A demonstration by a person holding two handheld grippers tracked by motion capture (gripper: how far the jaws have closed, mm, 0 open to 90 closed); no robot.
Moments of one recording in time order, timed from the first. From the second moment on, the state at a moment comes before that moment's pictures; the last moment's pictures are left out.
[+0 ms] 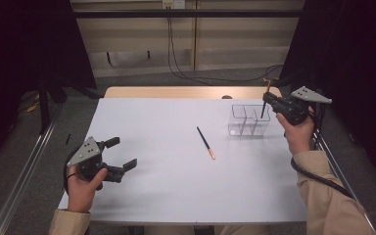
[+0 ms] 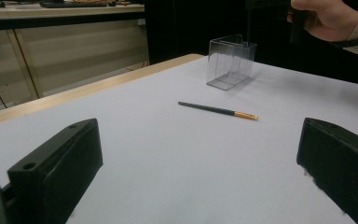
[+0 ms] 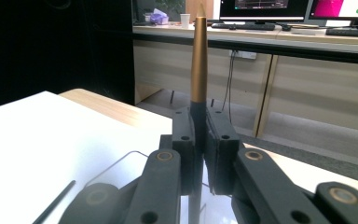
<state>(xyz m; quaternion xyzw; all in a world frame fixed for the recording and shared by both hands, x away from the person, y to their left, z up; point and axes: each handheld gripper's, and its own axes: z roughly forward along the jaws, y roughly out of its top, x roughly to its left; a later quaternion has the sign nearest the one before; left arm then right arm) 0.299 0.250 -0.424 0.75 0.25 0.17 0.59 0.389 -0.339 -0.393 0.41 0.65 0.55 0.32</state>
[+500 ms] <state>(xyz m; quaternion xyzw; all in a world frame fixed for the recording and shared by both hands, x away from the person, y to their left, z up) 0.299 0.250 -0.424 0.75 0.25 0.17 0.59 0.388 -0.336 -0.399 0.41 0.66 0.55 0.32</state>
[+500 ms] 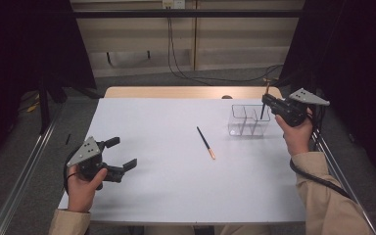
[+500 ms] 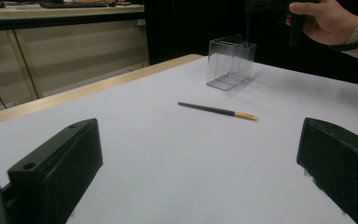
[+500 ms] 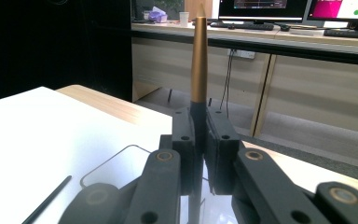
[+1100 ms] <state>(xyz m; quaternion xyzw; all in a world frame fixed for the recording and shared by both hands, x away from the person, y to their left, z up) 0.299 0.249 -0.425 0.75 0.25 0.17 0.59 0.389 -0.334 -0.413 0.41 0.66 0.55 0.32</state>
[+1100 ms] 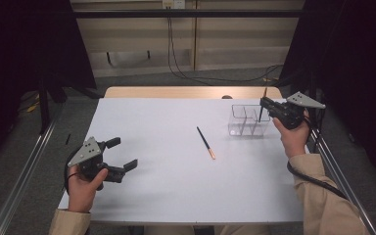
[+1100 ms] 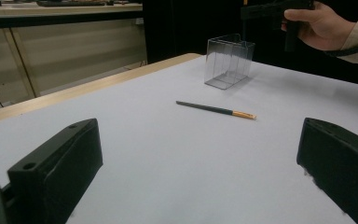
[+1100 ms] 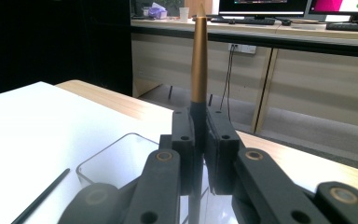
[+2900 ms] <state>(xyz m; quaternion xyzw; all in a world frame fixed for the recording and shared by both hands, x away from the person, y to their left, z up) 0.299 0.249 -0.425 0.75 0.25 0.16 0.59 0.319 -0.303 -0.406 0.33 0.70 0.58 0.24</state>
